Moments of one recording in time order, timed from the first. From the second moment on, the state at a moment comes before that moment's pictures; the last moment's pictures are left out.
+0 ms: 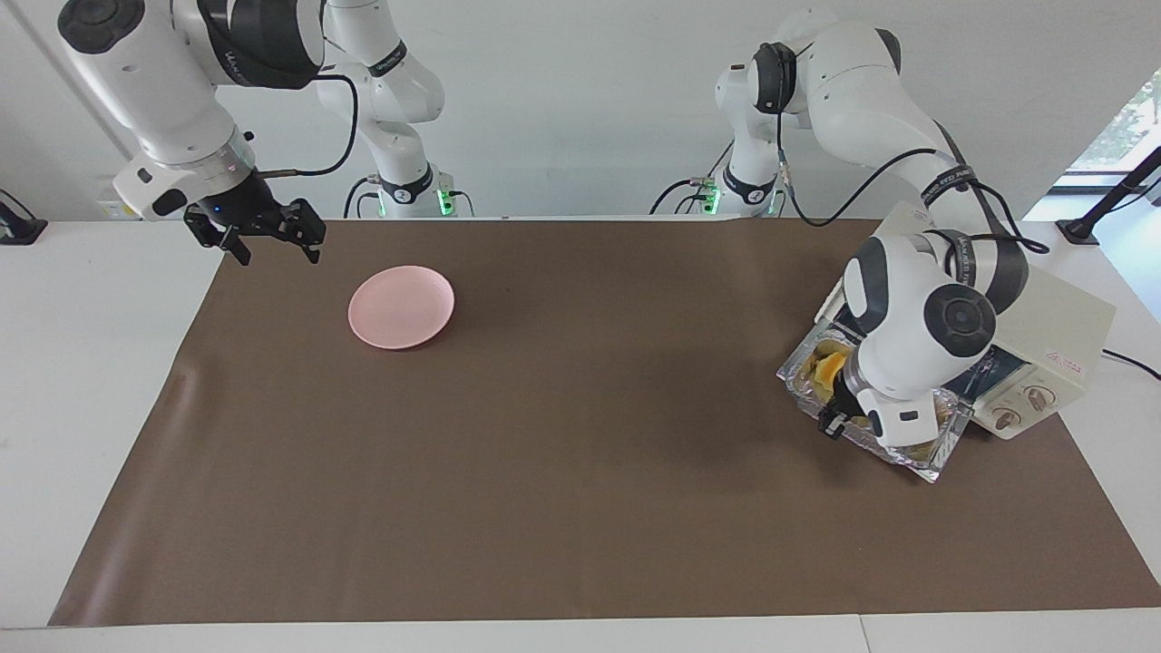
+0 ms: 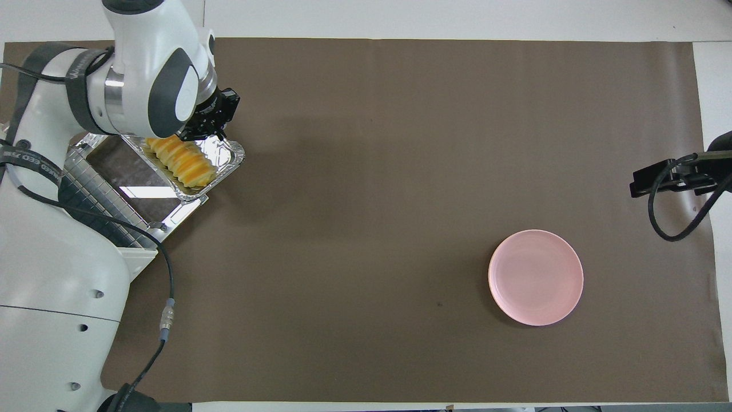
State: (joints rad) left arm -0.35 0.64 0.30 -1.19 -0.14 1.62 -0.89; right arm -0.13 -0.02 0.08 -1.68 0.00 1.57 -0.05
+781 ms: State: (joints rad) left arm -0.24 0.54 0.32 -1.35 -0.13 1.57 -0.87; right arm -0.13 -0.02 0.08 -1.68 0.00 1.57 -0.05
